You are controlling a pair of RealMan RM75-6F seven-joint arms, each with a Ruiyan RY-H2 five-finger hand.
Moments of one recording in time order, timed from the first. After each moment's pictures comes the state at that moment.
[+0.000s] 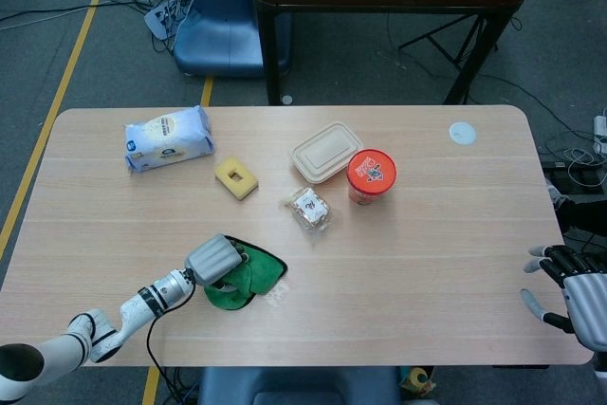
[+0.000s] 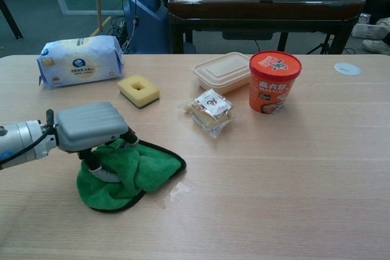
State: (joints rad) left arm -0.76 -1.72 0.13 -0.86 1.75 1.08 -0.03; right arm 0.01 -0.98 -0.01 -1.66 -1.64 1.57 0.06
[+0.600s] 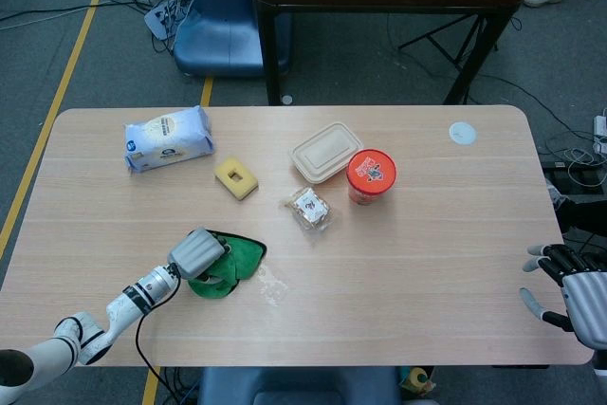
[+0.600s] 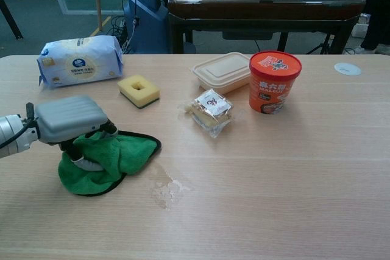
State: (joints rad) left arm -0.73 -1.70 0.13 -0.85 1.72 1.08 -0.05; right arm 0.01 -0.98 -0.01 -1.64 -1.64 1.56 0.08
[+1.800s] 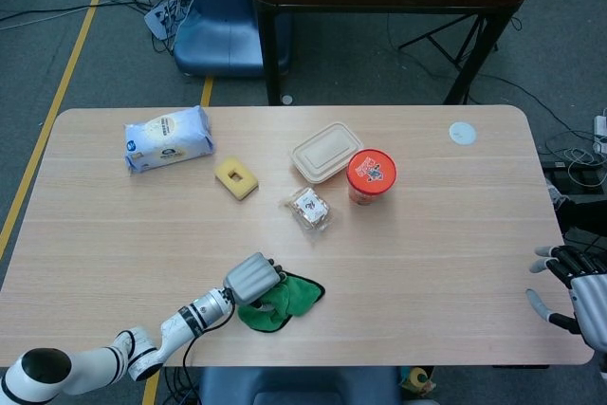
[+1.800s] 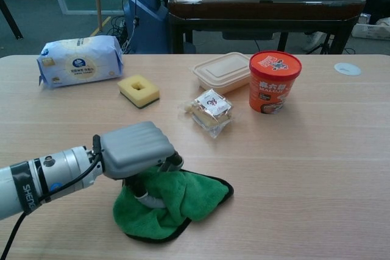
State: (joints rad) left arm -0.77 -1.86 0.05 -0.98 1.70 1.02 0.16; right arm 0.00 -0.98 0.00 -1.63 -1.63 1.58 0.09
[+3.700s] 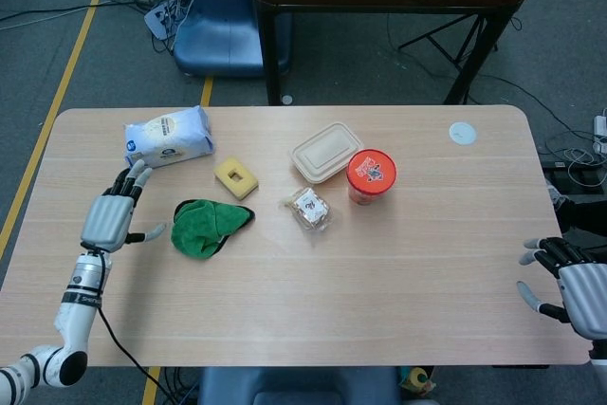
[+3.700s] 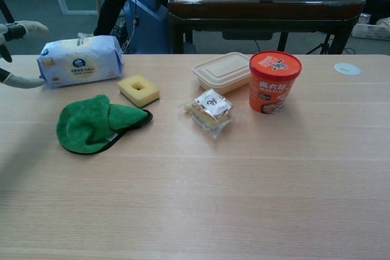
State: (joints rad) left arm -0.49 -1.39 -0.20 -1.40 1.24 1.18 0.21; right arm 0.05 -0.98 0.01 -1.63 -1.63 1.52 0.10
